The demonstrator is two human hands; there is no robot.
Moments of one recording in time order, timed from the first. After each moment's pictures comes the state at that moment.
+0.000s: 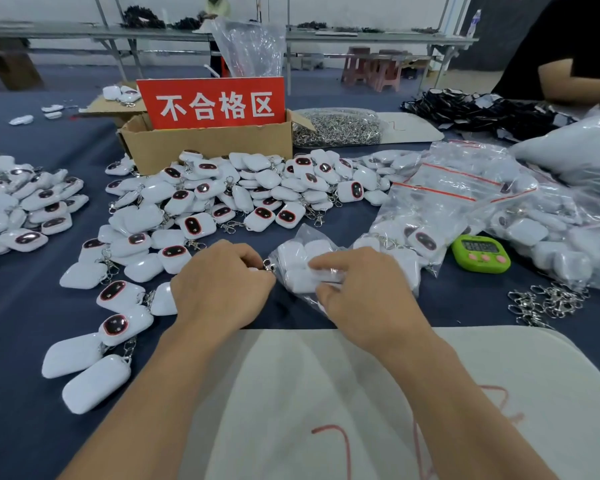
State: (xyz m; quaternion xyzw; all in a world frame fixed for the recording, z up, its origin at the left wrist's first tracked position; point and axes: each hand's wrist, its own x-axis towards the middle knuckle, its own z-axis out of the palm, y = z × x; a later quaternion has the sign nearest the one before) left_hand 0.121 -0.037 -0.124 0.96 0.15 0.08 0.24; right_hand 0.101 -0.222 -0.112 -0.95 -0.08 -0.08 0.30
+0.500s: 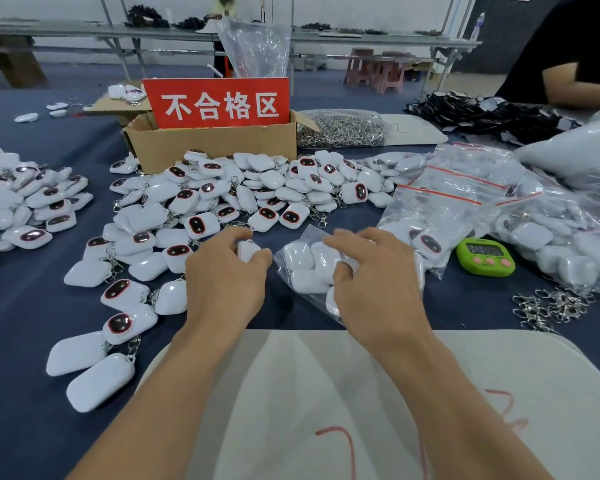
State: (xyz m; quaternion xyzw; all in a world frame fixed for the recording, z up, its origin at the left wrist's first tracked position) left_hand 0.126 -0.040 -0.132 0.87 0.16 0.20 0.41; right_hand 0.106 -0.218 -0.120 -0.93 -0.04 -0.19 0.32
